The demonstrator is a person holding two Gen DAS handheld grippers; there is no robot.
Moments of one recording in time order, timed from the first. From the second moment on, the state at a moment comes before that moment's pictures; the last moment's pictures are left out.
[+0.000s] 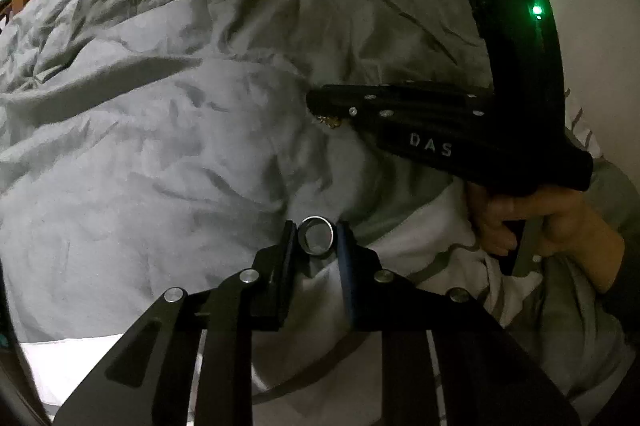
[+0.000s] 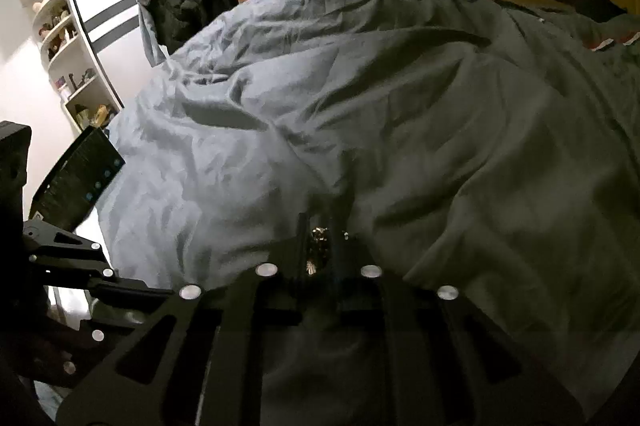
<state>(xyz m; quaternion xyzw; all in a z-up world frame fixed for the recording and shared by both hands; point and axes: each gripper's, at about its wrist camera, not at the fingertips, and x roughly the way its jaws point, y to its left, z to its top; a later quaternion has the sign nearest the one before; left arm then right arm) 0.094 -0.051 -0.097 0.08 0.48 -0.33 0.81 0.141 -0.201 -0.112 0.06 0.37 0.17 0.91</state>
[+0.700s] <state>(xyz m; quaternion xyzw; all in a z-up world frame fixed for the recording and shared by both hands) 0.103 -0.029 -0.072 0.06 0.45 -0.29 0.84 0.143 -0.191 -0.107 0.02 0.38 0.17 0.91</state>
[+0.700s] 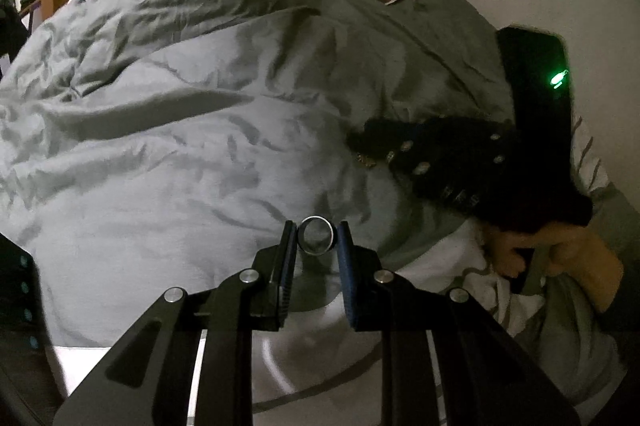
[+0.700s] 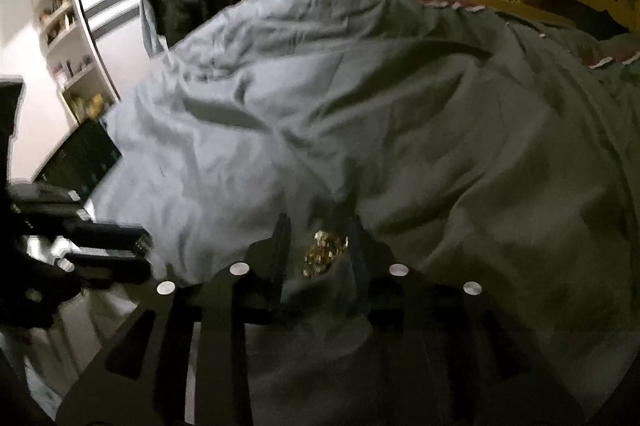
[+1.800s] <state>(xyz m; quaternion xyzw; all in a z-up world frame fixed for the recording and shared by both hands) 0.091 -0.003 -0.013 0.08 0.41 -0.25 0.87 0.111 -0.191 -0.051 0.02 0.37 0.13 0.92</state>
